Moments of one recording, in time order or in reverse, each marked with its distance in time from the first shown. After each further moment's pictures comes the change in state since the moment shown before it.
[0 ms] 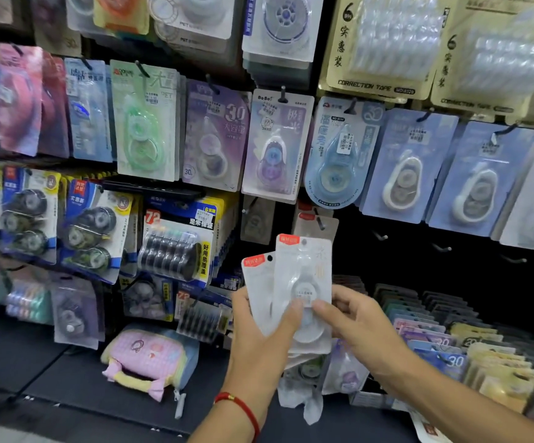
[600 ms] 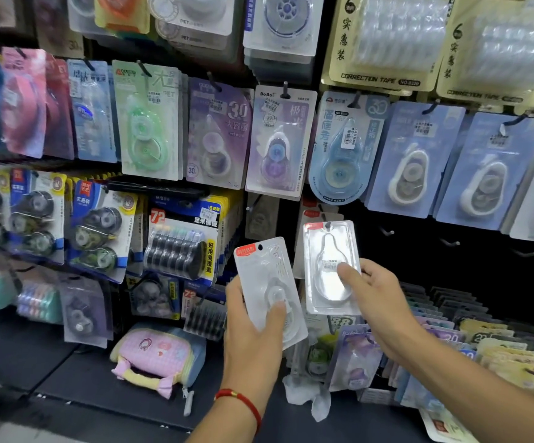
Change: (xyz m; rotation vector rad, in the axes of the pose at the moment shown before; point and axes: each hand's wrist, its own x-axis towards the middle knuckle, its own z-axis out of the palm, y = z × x) left_hand 0.002 0.004 -0.009 0.134 0.112 0.089; right_hand 0.039 0.013 -0.021 -0.090 0.269 -0.004
